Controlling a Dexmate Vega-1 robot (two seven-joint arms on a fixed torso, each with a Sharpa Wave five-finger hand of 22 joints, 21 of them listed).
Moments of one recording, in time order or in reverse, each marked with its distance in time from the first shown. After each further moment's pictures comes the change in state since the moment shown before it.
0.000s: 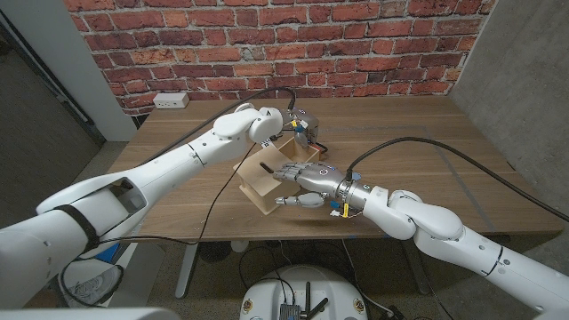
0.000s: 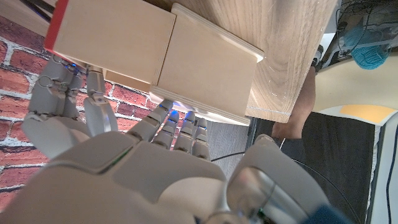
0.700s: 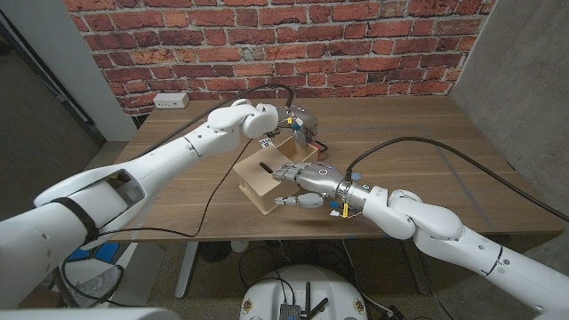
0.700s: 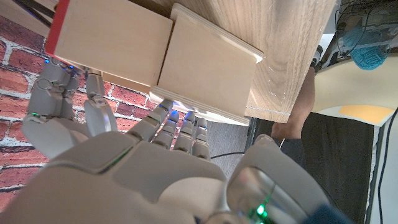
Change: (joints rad) left arm -0.052 -0.004 0.000 0.107 -0.031 -0.157 0.060; left_hand 0.004 -0.004 -0.002 -0.002 0.003 0.000 0.000 0.000 0.000 0.000 0.000 0.000 0.000 0.001 0.000 0.000 0.000 0.000 0.000 0.000 0.000; right arm 0.003 0.000 -0.001 -0.002 -0.001 -0.001 0.003; right_hand 0.000 0.000 0.000 0.000 0.000 0.000 0.000 0.000 0.000 0.000 0.000 0.000 0.000 0.000 0.000 0.000 0.000 0.000 0.000 0.002 0.001
